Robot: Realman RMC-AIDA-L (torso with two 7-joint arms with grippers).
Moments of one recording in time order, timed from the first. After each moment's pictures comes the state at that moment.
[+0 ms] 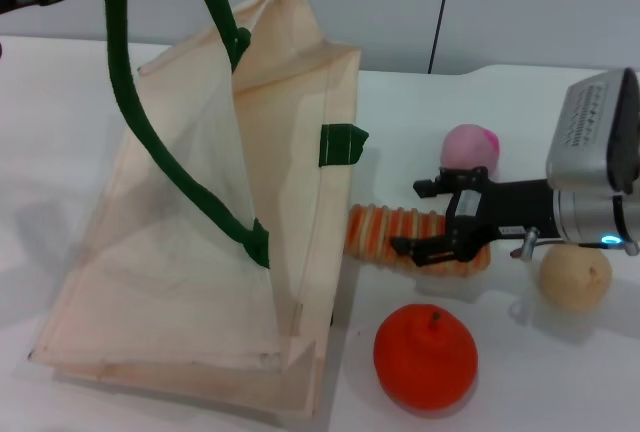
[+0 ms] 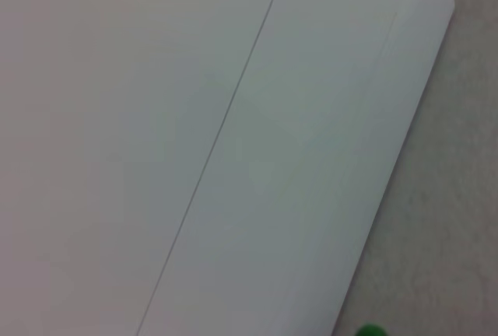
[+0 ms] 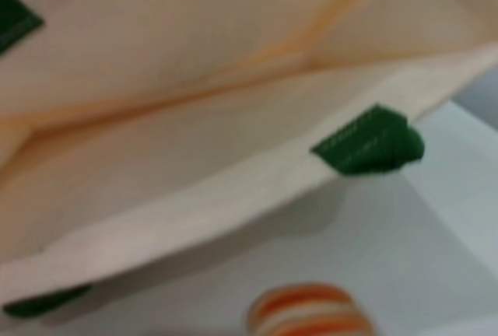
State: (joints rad) left arm -0.79 -1.81 2.86 -0.49 -0.72 1.94 -1.57; right arm 0.75 1.99 -1.43 -0.40 1.55 1.04 -1.88
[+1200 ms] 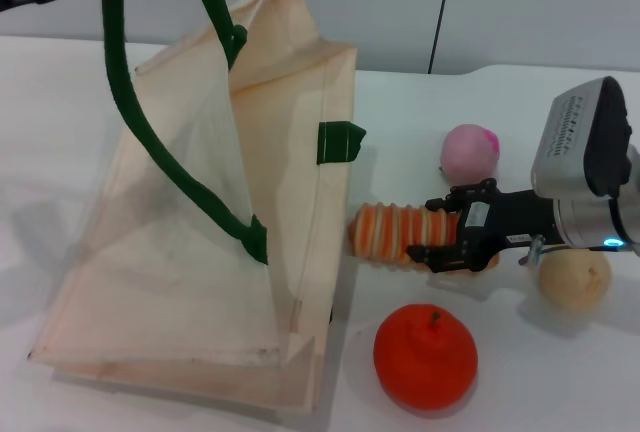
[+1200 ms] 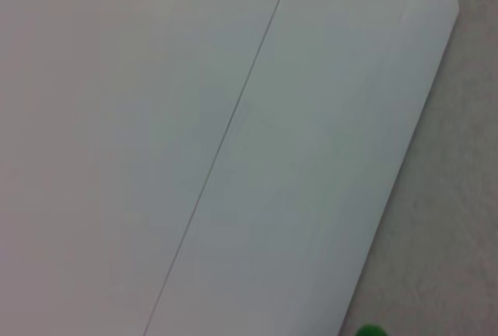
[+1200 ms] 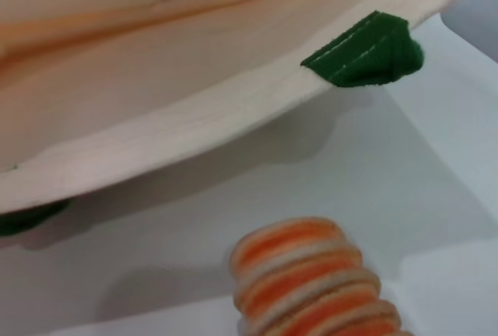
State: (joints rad) left arm -0.78 -1.81 2.86 -0.49 -0.73 1.93 -1.57; right arm 0.77 1.99 -1.42 -0.41 1.38 0.99 -1.79
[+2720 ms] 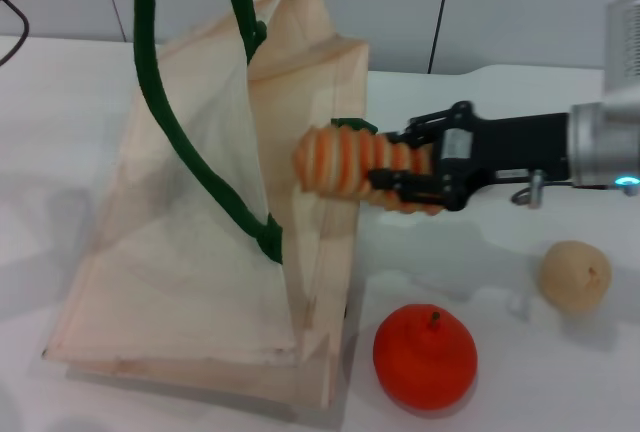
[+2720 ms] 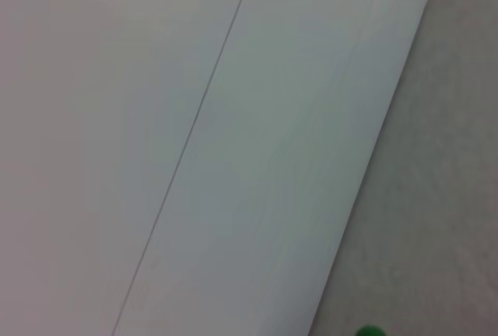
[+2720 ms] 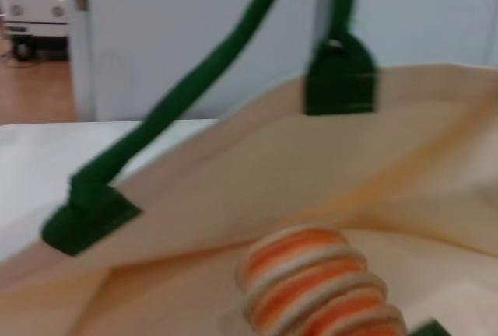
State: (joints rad) left arm -0.84 -1.81 2.86 -0.49 -0.69 1.93 -1.57; right arm 0.83 2.02 -0.96 -0.47 1.24 1.37 -1.95
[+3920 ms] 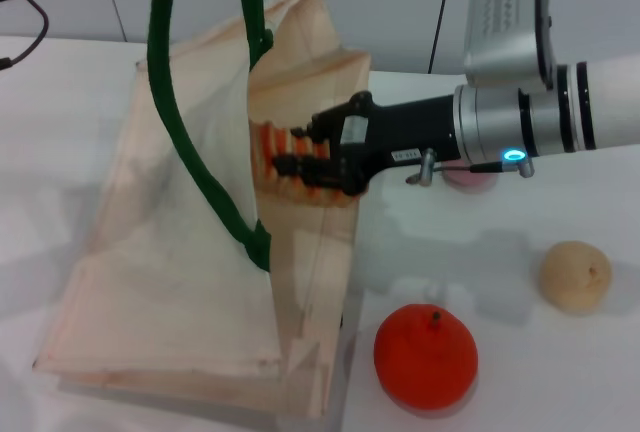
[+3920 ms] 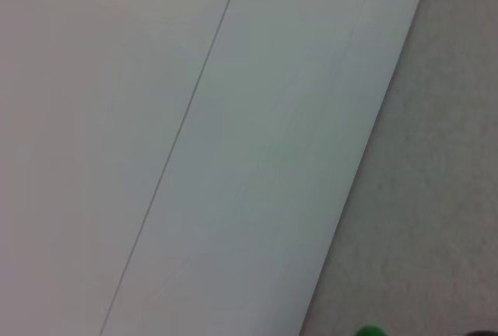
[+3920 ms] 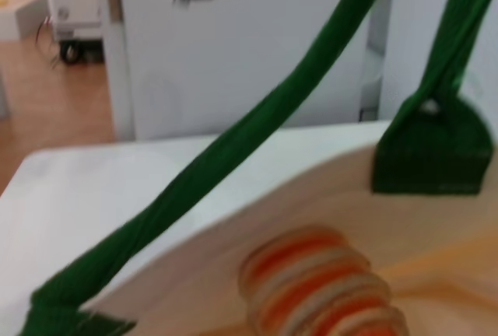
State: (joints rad) left arm -0.87 -1.82 2.86 -0.48 -0.68 1.92 -1.57; right arm 1.06 2.05 -1.08 -0.22 1.39 1.22 -1.92
